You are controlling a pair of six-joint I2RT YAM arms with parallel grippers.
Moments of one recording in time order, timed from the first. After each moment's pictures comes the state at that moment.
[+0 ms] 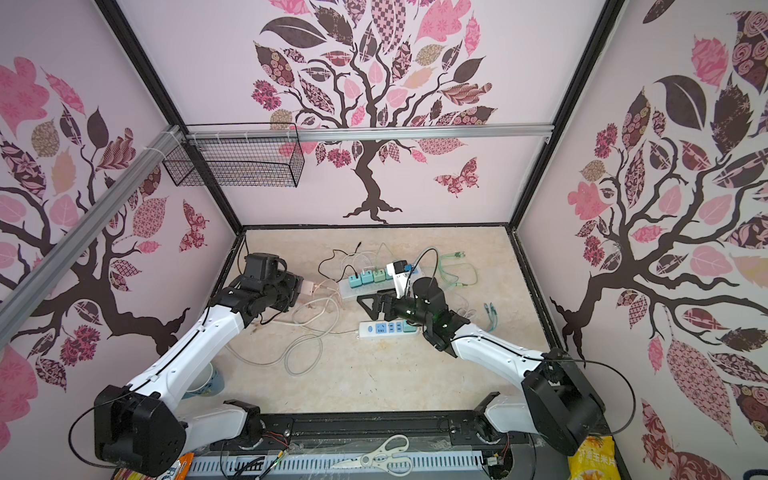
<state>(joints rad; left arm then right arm) -0.26 1.24 0.99 -0.54 0.01 -1.44 0.69 1.33 0.70 0.41 -0.40 0.63</state>
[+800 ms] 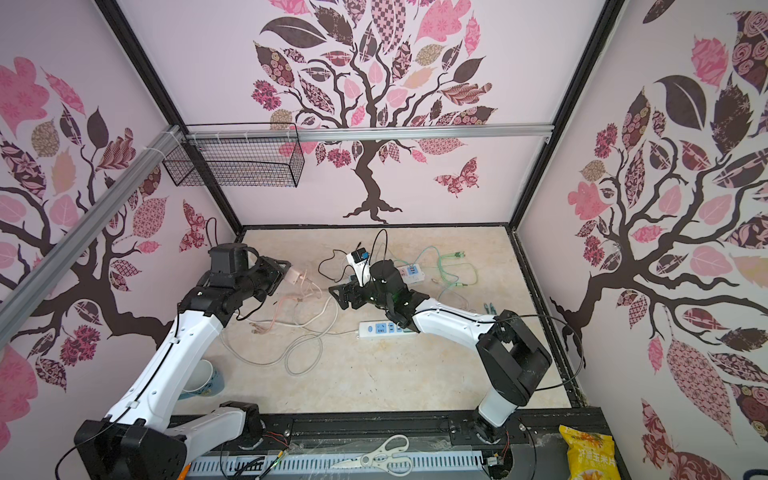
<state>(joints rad) -0.12 1.15 1.09 -0.58 0.19 -0.99 0.78 1.64 1.05 0.27 -0.22 0.29</state>
